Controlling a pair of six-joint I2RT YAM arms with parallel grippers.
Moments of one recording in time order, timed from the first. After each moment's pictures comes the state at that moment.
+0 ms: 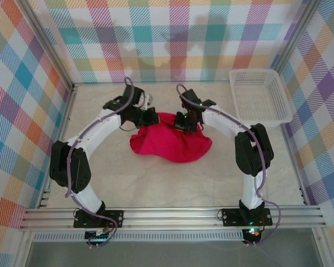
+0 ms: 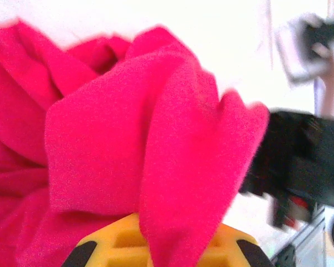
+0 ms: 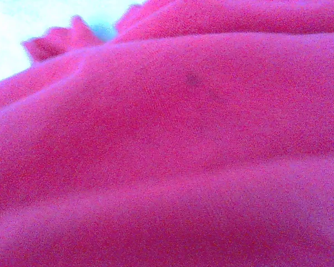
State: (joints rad) left arm -0.38 1.68 1.45 -0.69 0.43 -0.53; right arm 0.55 1.92 1.57 -0.73 -0.25 0.72
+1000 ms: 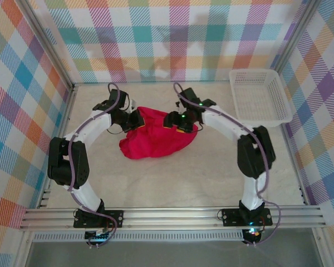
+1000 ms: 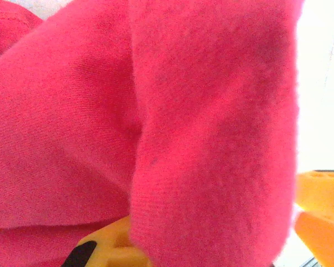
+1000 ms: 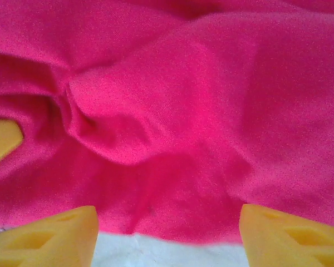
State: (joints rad) left arm -0.23 1.71 1.32 -0.65 0.46 -0.56; right arm 0.59 1.94 1.60 -0.69 -0.35 0.68
